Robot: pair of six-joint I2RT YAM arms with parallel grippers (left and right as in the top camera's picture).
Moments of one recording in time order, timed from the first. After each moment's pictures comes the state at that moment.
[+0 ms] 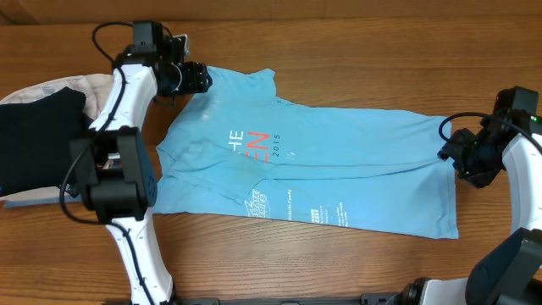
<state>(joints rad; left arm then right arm) 0.04 2.27 1.81 -0.67 0.37 -0.05 -0.38 1.58 1.23 -1.08 -0.09 0.36</state>
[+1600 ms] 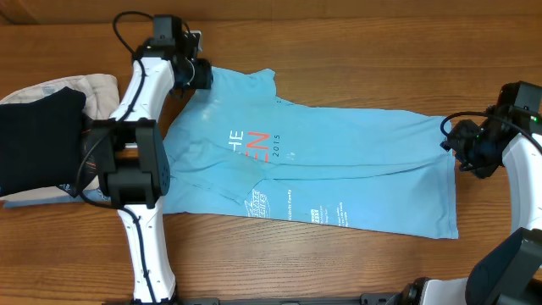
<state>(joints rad) -0.02 2.39 1.97 -0.70 0.19 0.00 -0.38 1.58 1.23 -0.97 -0.09 0.36</state>
